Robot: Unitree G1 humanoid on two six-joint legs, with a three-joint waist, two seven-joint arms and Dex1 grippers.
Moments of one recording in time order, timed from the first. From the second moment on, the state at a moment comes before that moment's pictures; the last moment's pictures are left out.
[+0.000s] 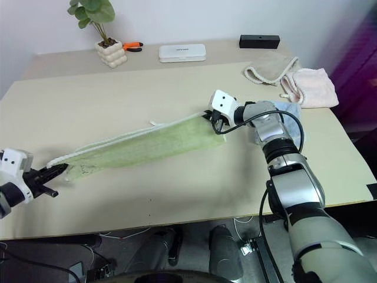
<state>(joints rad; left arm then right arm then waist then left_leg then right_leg) 0.15 0.75 0.52 -0.03 -0.47 0.47 -0.79 -1.02 -0.45 0.23 0.99 -0.08 -0.24 0.96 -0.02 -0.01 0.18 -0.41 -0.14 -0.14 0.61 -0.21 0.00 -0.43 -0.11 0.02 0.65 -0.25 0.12</state>
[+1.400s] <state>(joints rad) 0.08 0.54 0.12 -0.57 -0.59 0.51 -0.63 -0.45 -0.14 -0.50 -0.25 0.59 1.44 0.28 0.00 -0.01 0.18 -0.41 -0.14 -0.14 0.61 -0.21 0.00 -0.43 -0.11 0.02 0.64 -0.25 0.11</state>
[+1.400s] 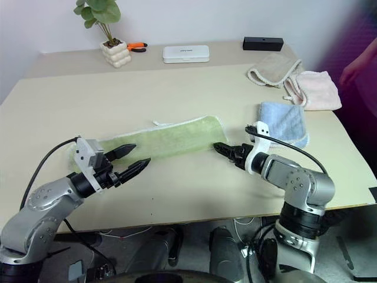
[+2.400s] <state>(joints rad) 0.02 0.47 -0.02 -0.41 -0.49 0.39 -0.70 -0.50 -0.46 -0.49 -0.41 0.68 1.41 0.24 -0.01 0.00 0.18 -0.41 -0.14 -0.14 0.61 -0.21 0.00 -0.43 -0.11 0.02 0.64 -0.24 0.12</state>
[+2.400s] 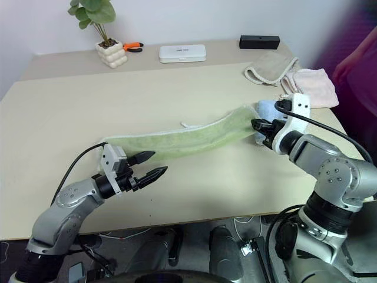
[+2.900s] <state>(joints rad) 0.07 0.49 0.08 -0.40 -0.49 0.36 -0.66 -0.60 -0.54 0.36 -0.30 0.36 0.90 0.54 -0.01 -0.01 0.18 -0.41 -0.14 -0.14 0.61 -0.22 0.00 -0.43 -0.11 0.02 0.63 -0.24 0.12</state>
